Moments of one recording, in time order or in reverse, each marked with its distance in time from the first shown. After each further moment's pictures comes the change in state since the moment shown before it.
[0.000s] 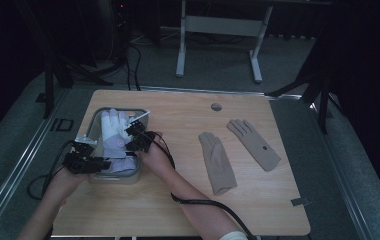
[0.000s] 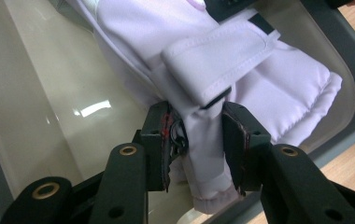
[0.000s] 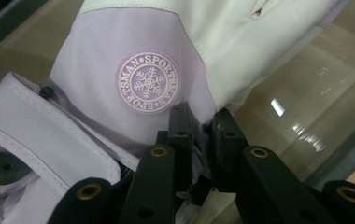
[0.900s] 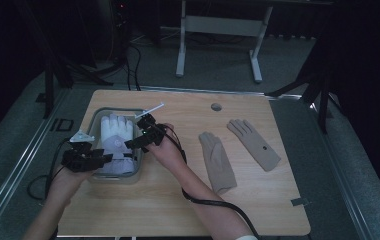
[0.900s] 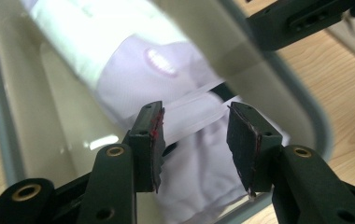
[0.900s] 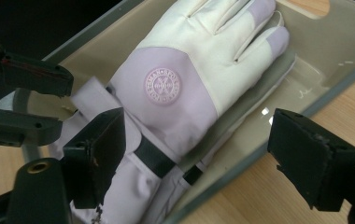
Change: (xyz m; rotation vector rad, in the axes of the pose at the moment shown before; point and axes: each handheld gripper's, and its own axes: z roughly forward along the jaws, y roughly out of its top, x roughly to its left) left arm -0.021 0.008 -0.021 -0.178 0.048 -0.004; right arm -0.014 0.001 -0.051 -0.097 0.088 -0.066
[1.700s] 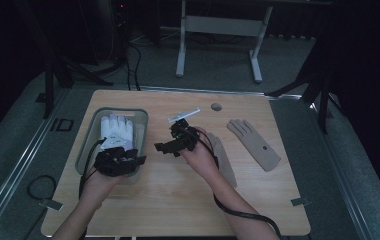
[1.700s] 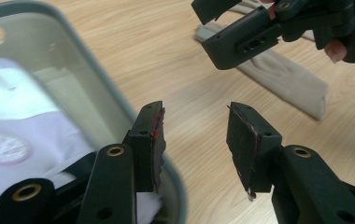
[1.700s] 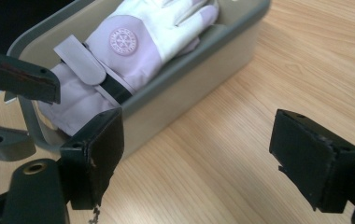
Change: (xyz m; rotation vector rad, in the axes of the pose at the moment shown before) left arm -0.078 0.021 0.022 -0.109 -0.161 0.108; right arm -0.033 -0.050 -0.076 -0.056 -0.063 -0.018
